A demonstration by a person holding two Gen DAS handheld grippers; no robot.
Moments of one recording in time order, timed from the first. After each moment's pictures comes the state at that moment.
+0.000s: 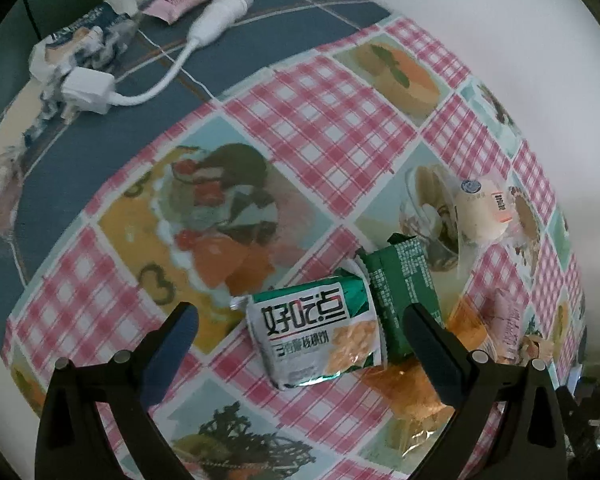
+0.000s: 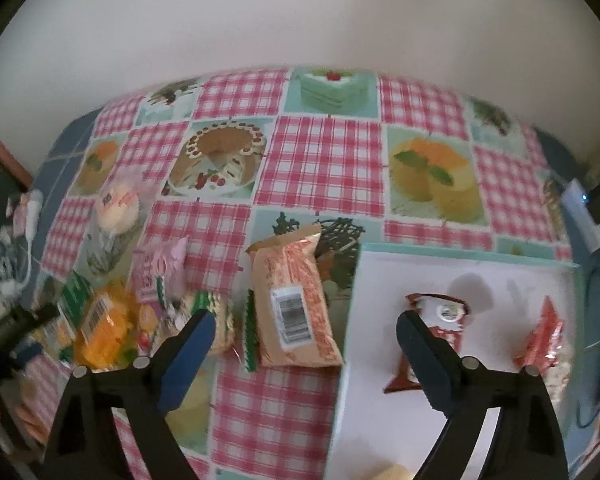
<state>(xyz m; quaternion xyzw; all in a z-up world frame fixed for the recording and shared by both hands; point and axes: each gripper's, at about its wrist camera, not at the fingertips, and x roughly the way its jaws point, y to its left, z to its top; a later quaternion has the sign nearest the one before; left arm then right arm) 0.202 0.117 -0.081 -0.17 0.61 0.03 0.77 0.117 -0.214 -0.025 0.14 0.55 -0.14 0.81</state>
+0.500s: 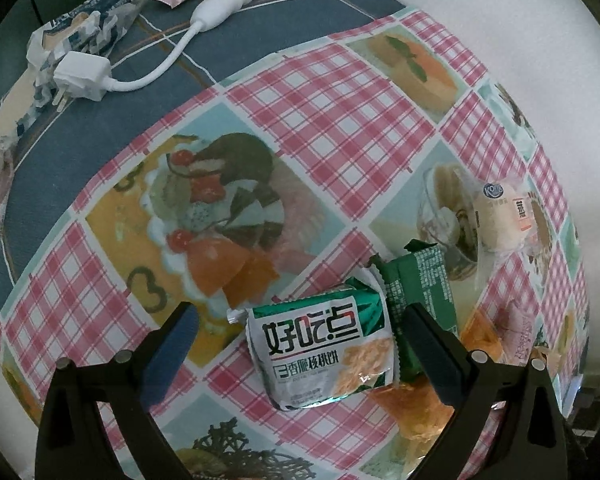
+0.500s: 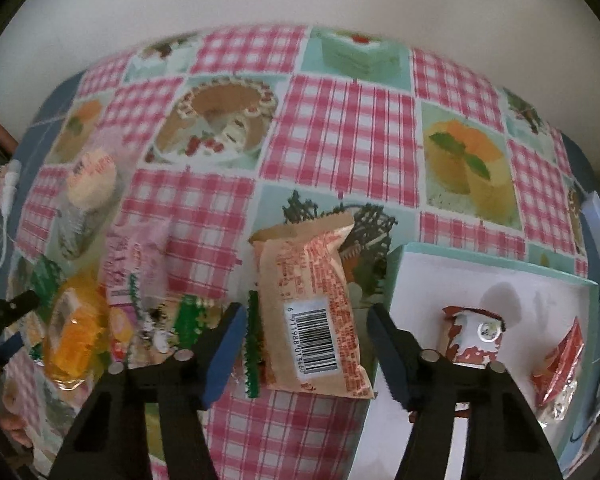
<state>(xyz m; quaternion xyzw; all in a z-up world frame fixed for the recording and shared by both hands) 0.209 0.122 -0.104 -0.17 0.62 0.04 0.76 0.150 -0.200 -0.070 0.10 0.60 -0.13 0.78</state>
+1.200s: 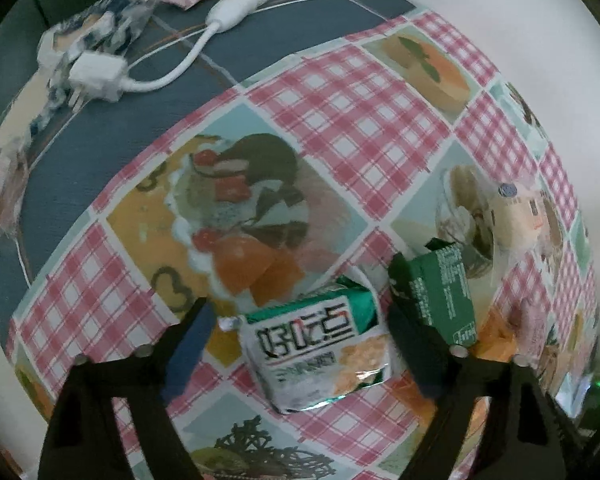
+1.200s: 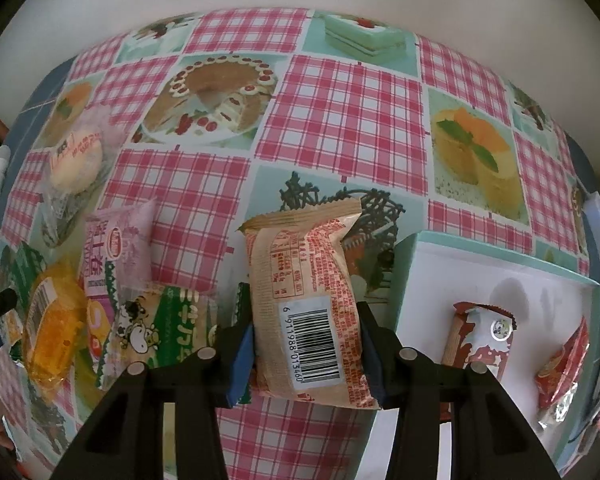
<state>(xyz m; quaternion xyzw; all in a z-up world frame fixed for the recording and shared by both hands) 0.205 0.126 -0.101 -0.14 0.62 0.06 0.77 0.153 -0.196 -0.085 0.08 0.61 -0.14 0.78</state>
